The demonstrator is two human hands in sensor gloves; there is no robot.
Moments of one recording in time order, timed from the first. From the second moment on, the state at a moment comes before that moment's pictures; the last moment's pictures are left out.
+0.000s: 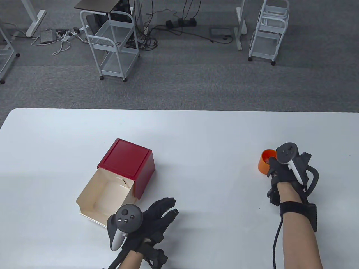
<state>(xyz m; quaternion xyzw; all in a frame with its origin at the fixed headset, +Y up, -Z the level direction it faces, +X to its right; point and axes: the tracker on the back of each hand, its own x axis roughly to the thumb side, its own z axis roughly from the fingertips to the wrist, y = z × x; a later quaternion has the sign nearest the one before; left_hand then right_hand) -0.153 -0.716 -0.221 -0.08 -0.11 0.47 0.87 0.306 -0.688 -0.378 -0.23 0.00 0.97 0.12</state>
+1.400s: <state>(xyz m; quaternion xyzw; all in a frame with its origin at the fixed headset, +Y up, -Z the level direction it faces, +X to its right) -0.159 -0.718 -0.220 -0.08 -0.11 0.52 0.84 0.283 -0.703 -0.198 0.01 -0.06 0.92 0.38</state>
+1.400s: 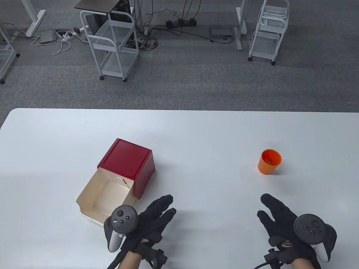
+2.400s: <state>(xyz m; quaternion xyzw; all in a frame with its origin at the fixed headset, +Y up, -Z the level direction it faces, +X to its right) -0.261 -0.614 -0.201 0.10 -0.02 0.25 0.96 0.288 -0.701 -0.195 0.02 -0.07 0.92 0.39</state>
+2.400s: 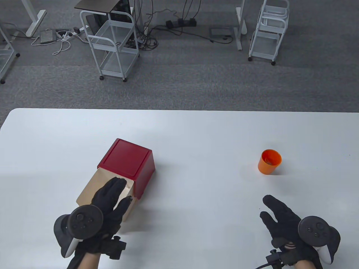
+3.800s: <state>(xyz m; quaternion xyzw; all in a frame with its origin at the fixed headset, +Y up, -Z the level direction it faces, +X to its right) -0.258 -0.747 -0.223 -0.09 -0.07 -0.25 0.96 0.287 -0.702 -0.197 0.02 -0.07 0.92 0.39</state>
